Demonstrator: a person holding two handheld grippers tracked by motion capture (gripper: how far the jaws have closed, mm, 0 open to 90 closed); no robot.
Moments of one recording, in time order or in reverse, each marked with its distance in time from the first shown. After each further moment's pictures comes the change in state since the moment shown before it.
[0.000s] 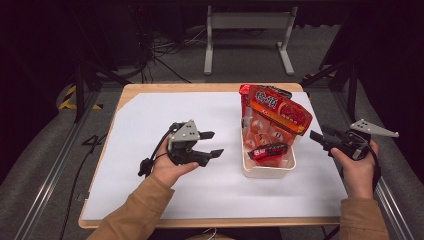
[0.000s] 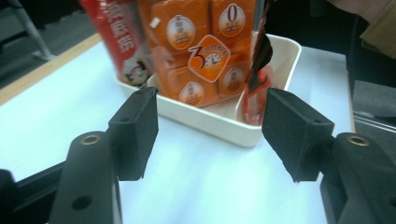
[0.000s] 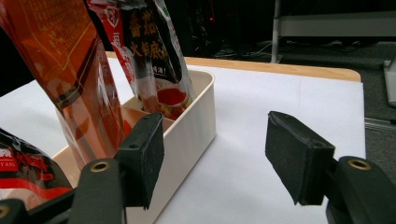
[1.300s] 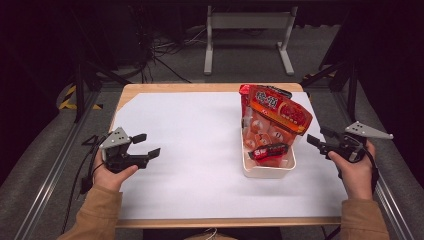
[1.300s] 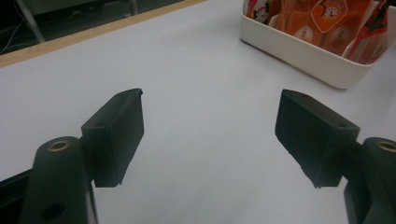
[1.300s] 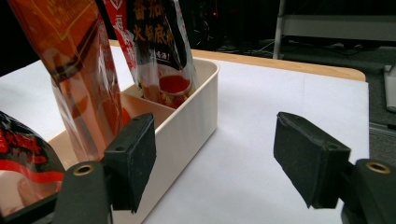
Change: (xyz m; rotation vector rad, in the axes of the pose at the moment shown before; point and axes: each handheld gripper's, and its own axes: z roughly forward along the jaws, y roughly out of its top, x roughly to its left) left arm 0.052 -0.098 -0.110 -0.010 0.275 -0.232; right arm 0.002 -0.008 0.005 0.022 0.004 -0.052
